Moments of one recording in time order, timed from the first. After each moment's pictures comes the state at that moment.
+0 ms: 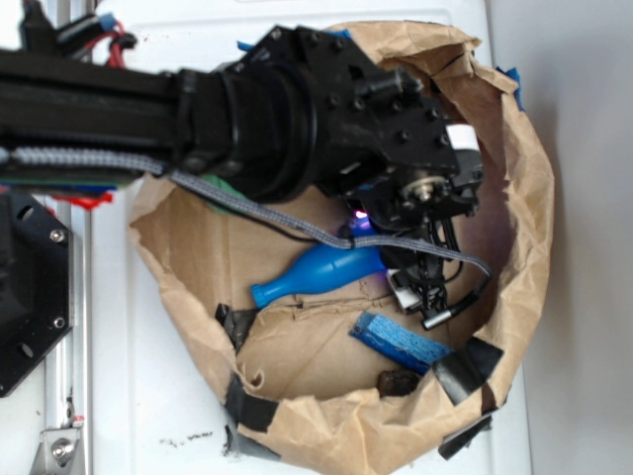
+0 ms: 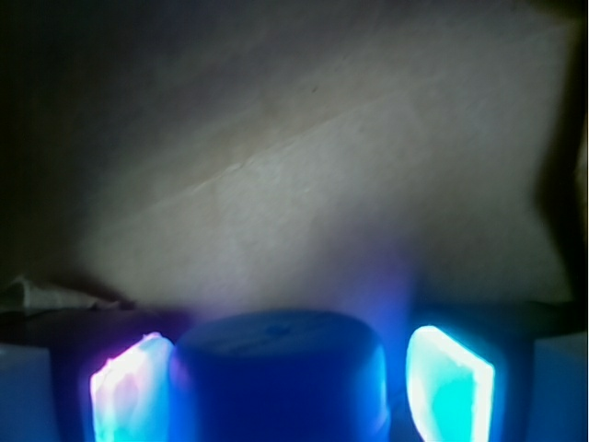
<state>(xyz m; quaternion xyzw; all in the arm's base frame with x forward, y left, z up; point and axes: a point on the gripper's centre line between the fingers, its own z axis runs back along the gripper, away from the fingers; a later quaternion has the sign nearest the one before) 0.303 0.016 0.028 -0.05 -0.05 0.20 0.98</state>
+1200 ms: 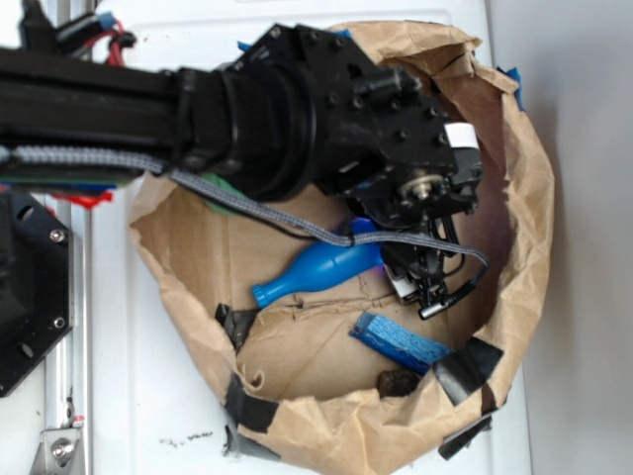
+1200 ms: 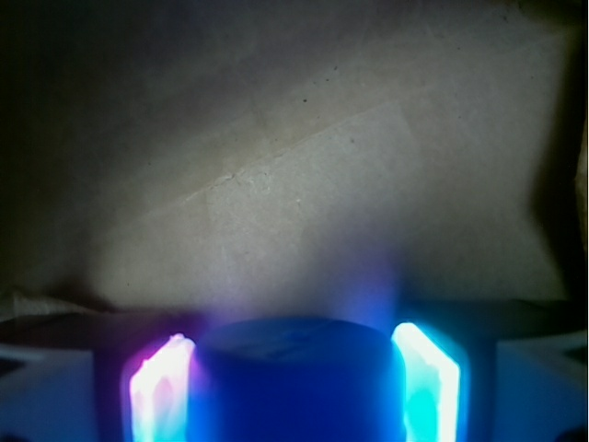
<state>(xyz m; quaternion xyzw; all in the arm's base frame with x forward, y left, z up) 0.304 0.016 0.028 -0.05 -0.05 0.20 0.98</state>
